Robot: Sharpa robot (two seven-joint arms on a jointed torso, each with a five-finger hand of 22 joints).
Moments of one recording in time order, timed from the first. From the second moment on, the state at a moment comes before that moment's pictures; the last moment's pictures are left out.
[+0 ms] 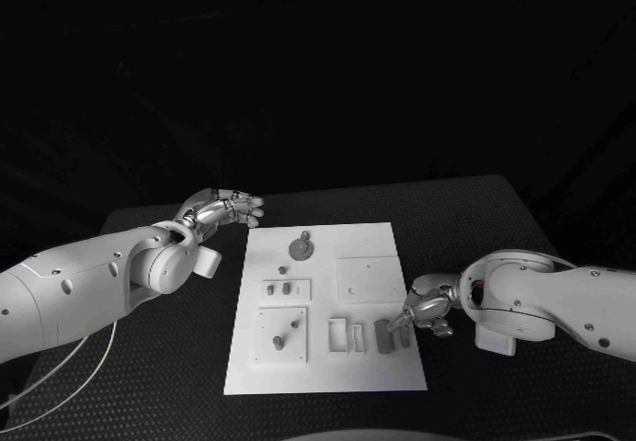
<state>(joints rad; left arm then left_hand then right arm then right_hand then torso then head) 1.21 -0.75 -0.14 1.21 -0.17 -0.16 0.35 0.99 -0.10 0.44 -0.24 0.05 0.84 0.17 0.31 0.54 1.21 0.10 0.09 0.24 1.02 0.05 0.62 0.47 0.02 0.73 -0.05 0.55 1.28 1.23 -1.03 -0.21 1.76 -0.93 0.11 -0.53 0.75 -0.20 0.67 -0.03 0.05 0.95 0.10 0.35 0.50 0.98 0.01 1.32 1.01 1.13 -0.10 1.42 0.96 0.21 1.09 -0.06 1.16 1.23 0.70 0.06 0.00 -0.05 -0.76</state>
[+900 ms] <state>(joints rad) 1.21 -0.75 -0.14 1.22 -0.17 -0.16 0.34 0.99 -0.10 0.44 -0.24 0.05 0.84 0.17 0.31 0.54 1.21 0.10 0.09 0.24 1.02 0.05 0.62 0.47 0.02 0.73 -0.05 0.54 1.28 1.20 -0.93 -0.24 1.71 -1.03 0.06 -0.56 0.73 -0.21 0.69 -0.03 0.05 0.95 0.10 0.34 0.50 0.99 0.01 1.31 1.02 1.13 -0.10 1.42 0.97 0.21 1.09 -0.06 1.16 1.23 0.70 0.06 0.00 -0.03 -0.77</state>
